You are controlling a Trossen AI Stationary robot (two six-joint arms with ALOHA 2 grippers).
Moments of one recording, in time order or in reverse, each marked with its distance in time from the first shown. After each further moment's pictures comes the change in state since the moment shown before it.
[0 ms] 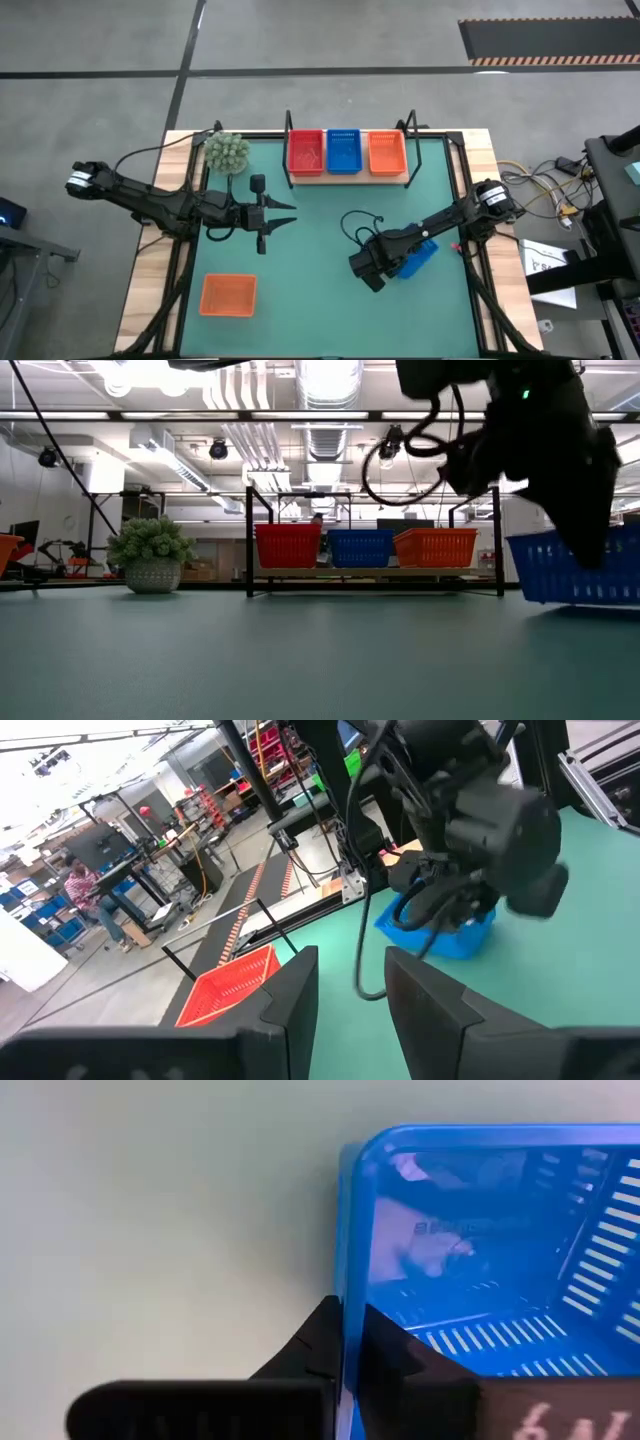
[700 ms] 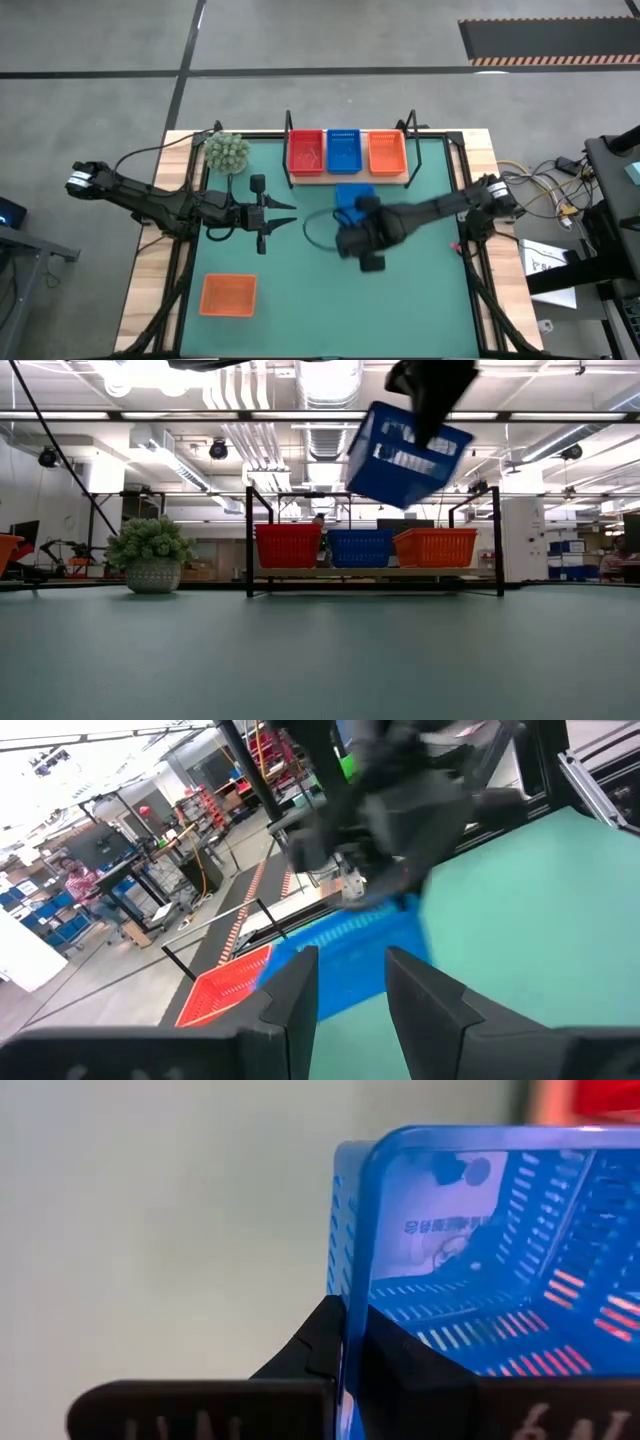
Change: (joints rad) left arm 0.000 0.000 0.000 -0.001 0.000 0.000; right arm -0.071 -0.028 0.431 -0.165 0.431 -0.990
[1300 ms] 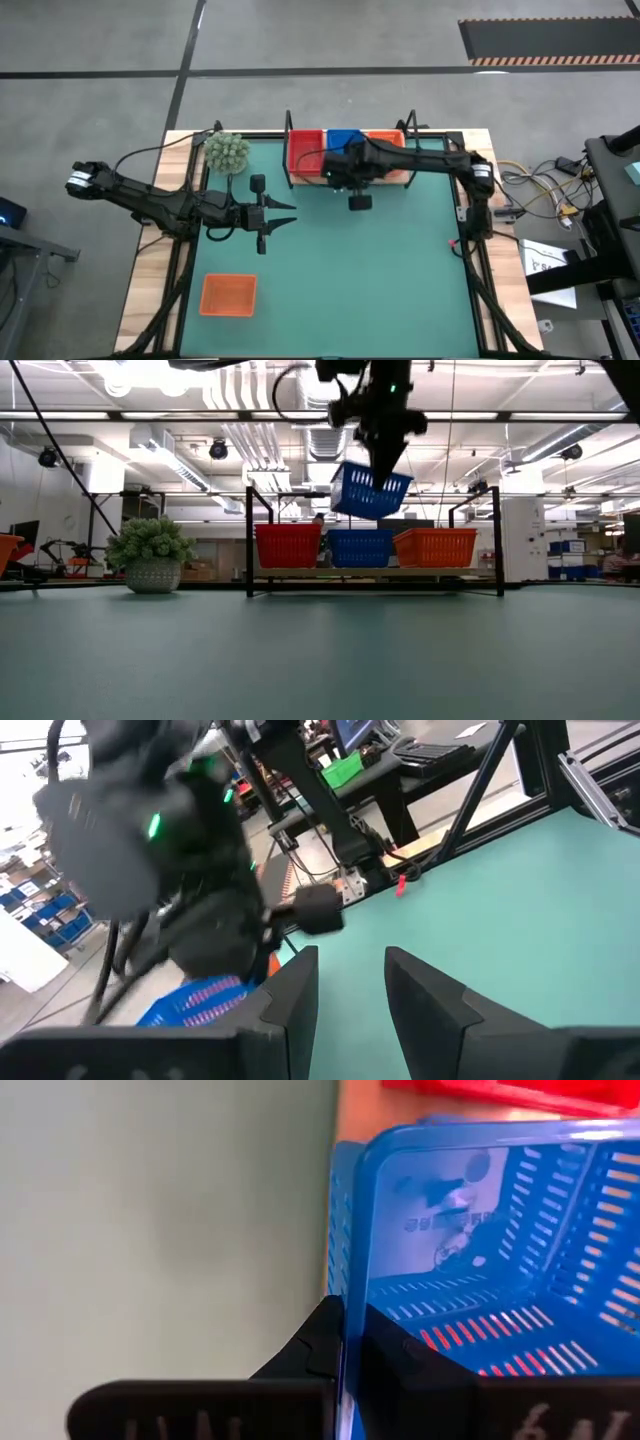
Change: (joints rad) left arm 0.000 0.000 0.000 0.003 0.000 0.002; right arm -0.430 0.088 0.128 0.002 0.000 -0.440
